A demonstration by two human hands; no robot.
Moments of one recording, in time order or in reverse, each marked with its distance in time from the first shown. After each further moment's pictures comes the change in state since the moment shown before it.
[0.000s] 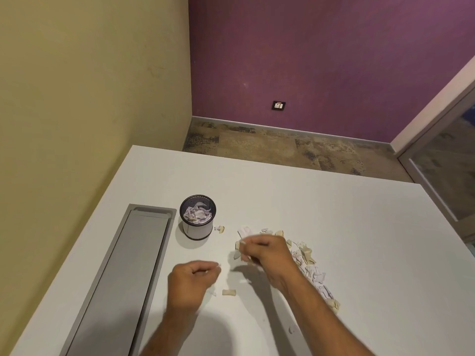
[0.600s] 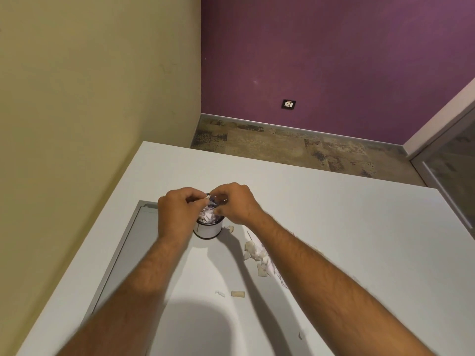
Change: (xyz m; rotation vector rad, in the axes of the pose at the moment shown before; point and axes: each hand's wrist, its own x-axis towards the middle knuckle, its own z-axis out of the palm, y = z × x) left_hand 0.075 0.123 -0.031 0.284 0.231 0.355; right_hand 0.090 -0.071 0.083 -0.960 -0.137 -0.418
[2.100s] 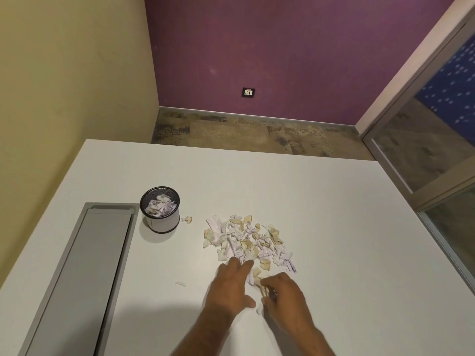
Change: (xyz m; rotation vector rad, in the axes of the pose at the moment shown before) left_hand -0.179 -0.042 0.148 0.615 -0.878 0.242; right_hand -0.257 0.168 0.031 -0.154 0.154 0.414
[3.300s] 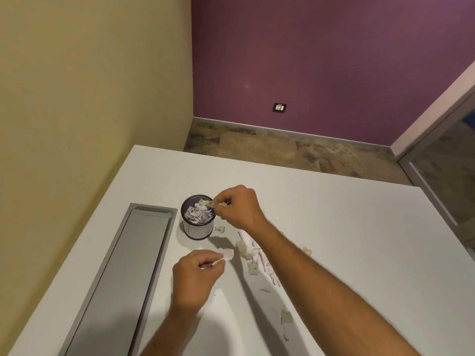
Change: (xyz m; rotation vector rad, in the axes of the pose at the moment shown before) left_hand -0.045 -0.076 -0.091 -0.825 0.692 -0.281; right_hand 0.135 -0.240 -0.059 0.278 -0.006 -0.383
